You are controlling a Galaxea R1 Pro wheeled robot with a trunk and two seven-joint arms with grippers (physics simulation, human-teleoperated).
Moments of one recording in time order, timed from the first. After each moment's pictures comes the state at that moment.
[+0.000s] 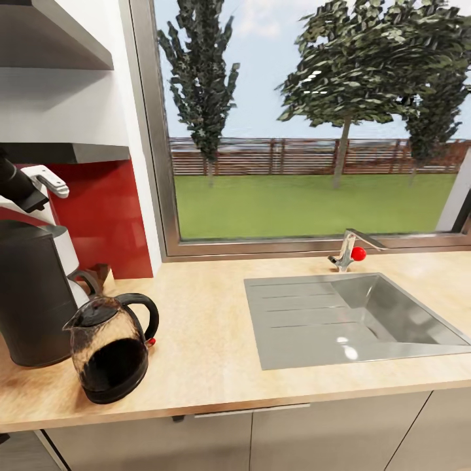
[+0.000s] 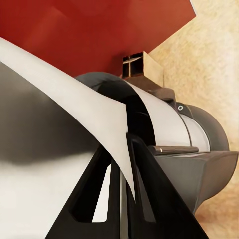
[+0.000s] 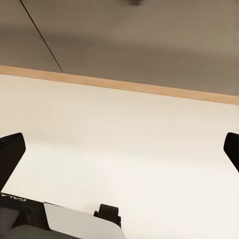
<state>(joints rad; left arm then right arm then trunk) -1.92 0.76 -1.31 -0.84 -0.04 1.01 -1.07 -0.07 -0.08 0.00 -0.31 0.15 -0.33 0.13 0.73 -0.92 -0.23</state>
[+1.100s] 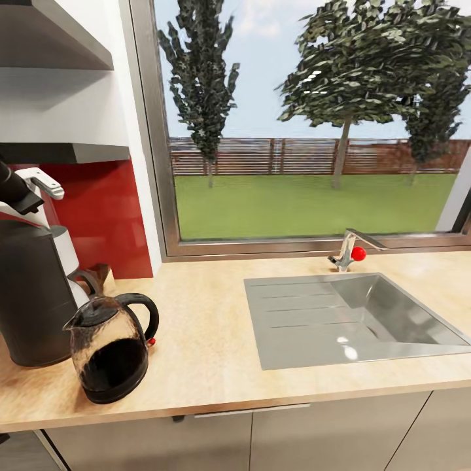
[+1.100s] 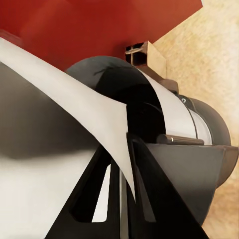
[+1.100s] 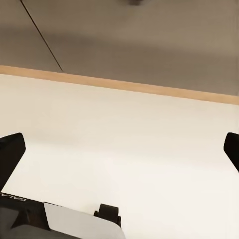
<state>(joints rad) -1.92 0.76 -1.32 -0.79 -0.04 1.01 -1.07 -0.07 -0.08 0.00 -0.31 0.15 -0.33 0.13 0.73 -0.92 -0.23</state>
